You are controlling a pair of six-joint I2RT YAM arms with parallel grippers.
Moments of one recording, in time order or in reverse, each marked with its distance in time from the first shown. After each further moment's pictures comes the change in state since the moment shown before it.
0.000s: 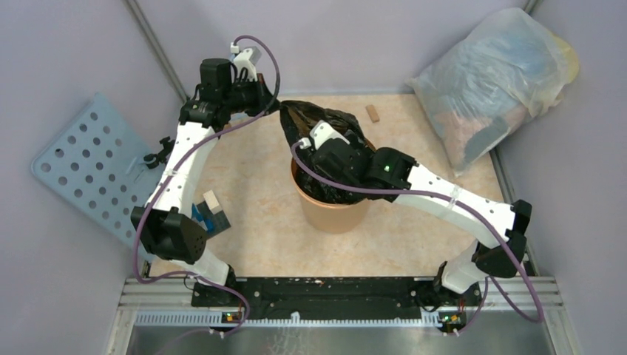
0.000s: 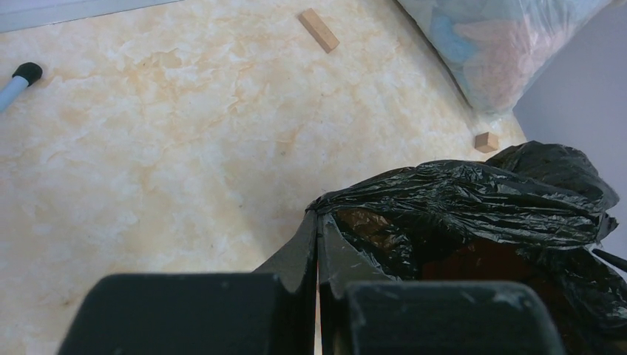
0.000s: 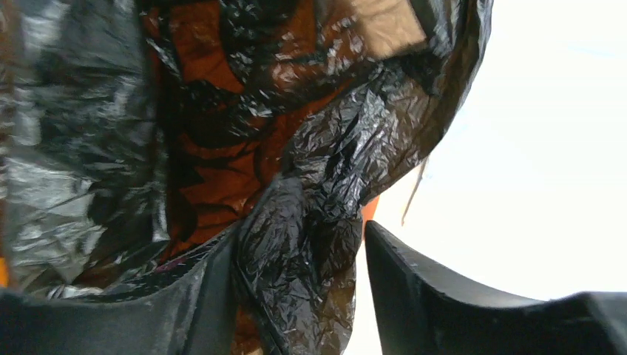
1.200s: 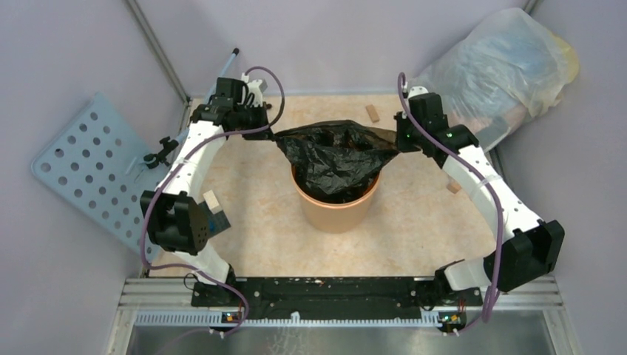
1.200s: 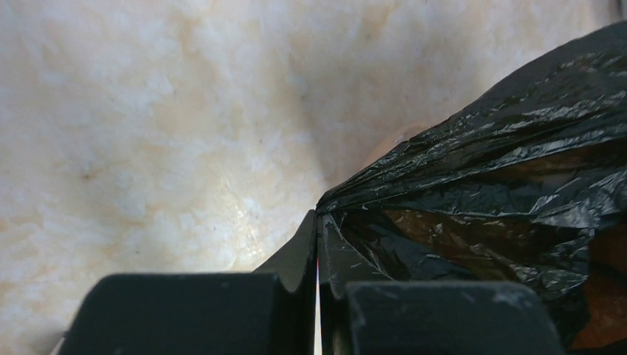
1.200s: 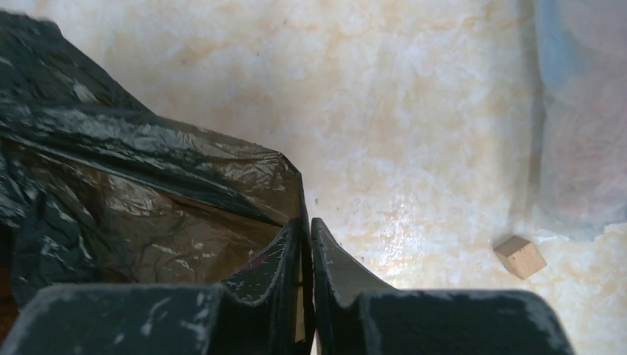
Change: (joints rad) left arm 0.009 0.075 -0.080 -0.202 -0.156 0.092; right arm -0.757 -0.155 -0.335 0.384 -0.613 0.205
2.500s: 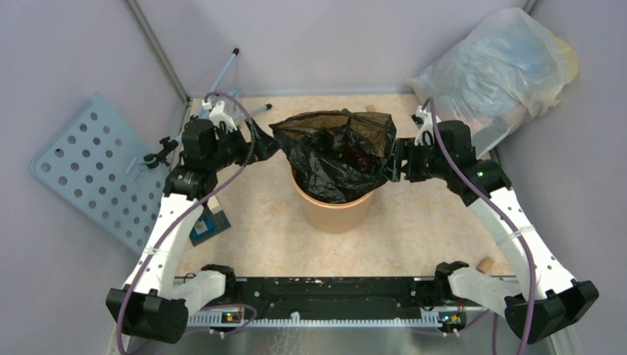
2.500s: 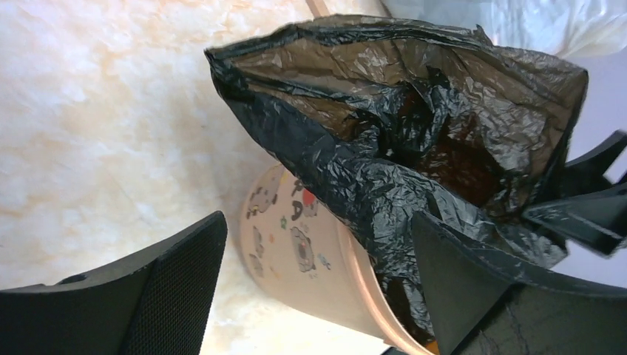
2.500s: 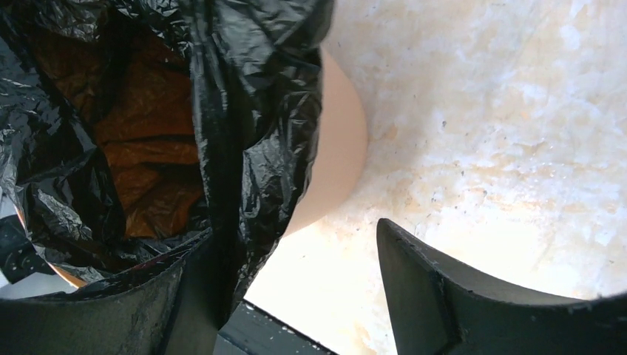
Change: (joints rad) left arm 0.002 -0.592 -0.516 0.364 0.061 -0.344; right arm 0.000 -0.330 -0.208 -0.074 -0.355 0.129
